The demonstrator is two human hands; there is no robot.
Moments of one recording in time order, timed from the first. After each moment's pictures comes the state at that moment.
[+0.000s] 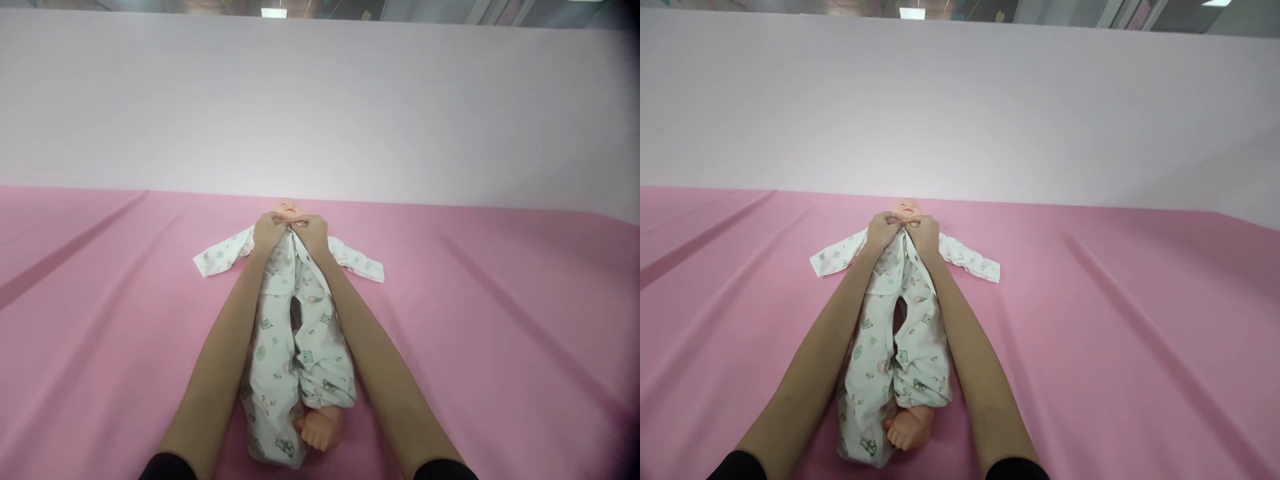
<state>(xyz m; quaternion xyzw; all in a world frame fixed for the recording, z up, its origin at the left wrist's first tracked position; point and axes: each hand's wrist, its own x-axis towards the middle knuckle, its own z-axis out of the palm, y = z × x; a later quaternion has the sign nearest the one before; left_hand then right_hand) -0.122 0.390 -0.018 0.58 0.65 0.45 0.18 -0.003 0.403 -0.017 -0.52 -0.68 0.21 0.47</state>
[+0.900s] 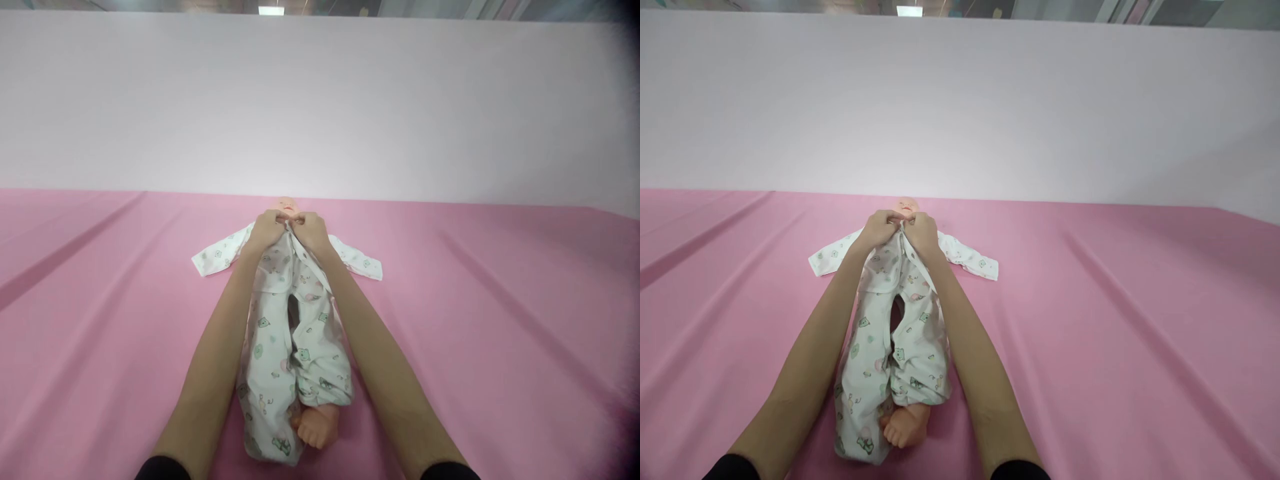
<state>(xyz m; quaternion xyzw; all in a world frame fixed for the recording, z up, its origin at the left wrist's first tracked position) -0.127 0.376 0.003 0.69 0.60 0.37 0.17 0.000 0.392 0.000 -0.55 -0.72 0.20 0.38</state>
